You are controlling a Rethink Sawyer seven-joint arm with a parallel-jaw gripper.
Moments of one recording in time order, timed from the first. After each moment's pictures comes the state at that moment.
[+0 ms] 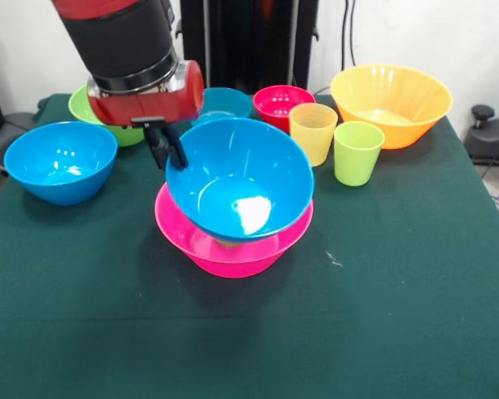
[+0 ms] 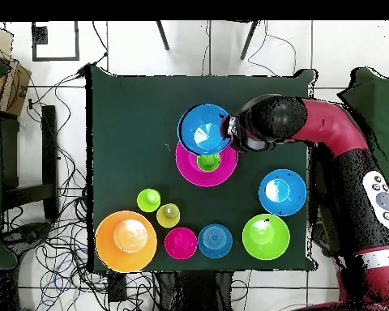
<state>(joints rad) -0.82 -0.54 0.71 1.37 -0.46 1.07 1.83</state>
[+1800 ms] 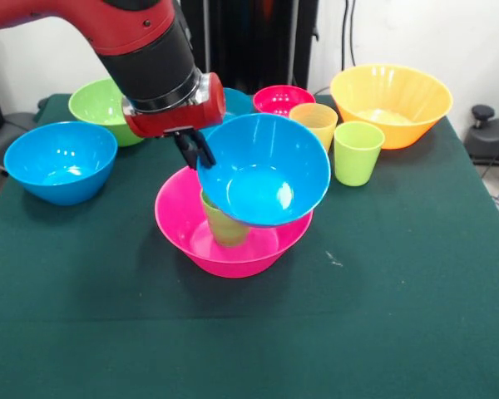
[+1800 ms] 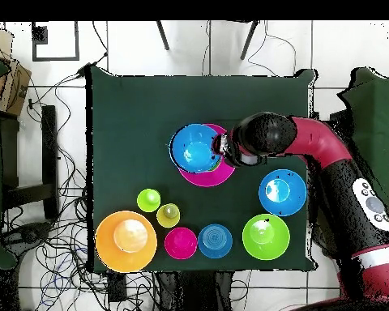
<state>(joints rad) -0.88 -0.48 0.76 1.47 -0.47 1.06 1.81</state>
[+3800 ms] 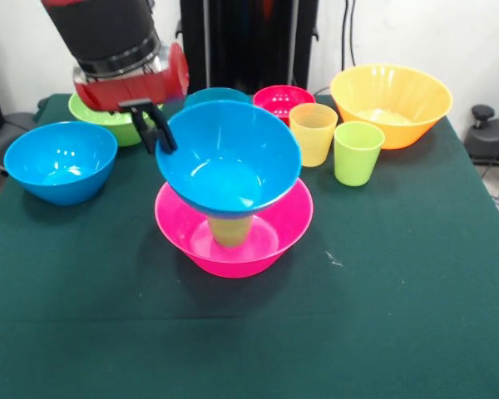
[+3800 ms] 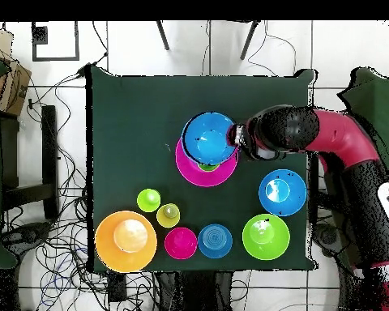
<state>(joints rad) -0.92 -0.57 0.80 1.45 -0.48 1.07 1.79</state>
